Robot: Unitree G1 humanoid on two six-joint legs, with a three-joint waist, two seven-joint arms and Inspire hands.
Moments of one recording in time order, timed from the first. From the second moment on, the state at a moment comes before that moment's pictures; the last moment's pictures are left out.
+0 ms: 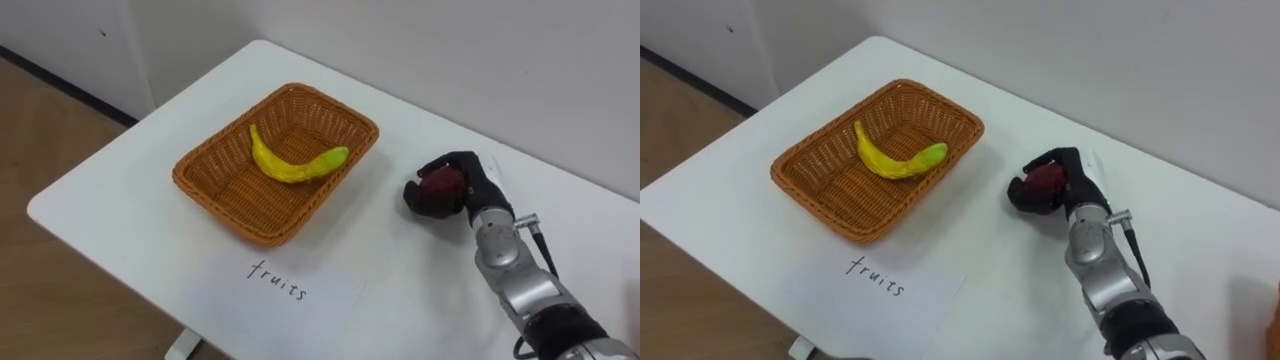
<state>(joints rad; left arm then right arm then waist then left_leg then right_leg) 0.37 0.16 0.07 0.91 0.36 0.16 0.36 -0.40 -0.31 0.30 0.80 -0.09 0.01 -0.27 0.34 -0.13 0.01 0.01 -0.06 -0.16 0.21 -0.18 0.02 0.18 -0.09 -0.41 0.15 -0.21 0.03</state>
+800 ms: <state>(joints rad) 0.35 0.16 0.08 0.92 0.34 0.13 0.37 -0.34 -0.31 0.29 0.76 -0.09 -0.06 -0.30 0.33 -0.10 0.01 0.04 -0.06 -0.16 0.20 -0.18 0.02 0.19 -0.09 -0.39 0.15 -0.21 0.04</state>
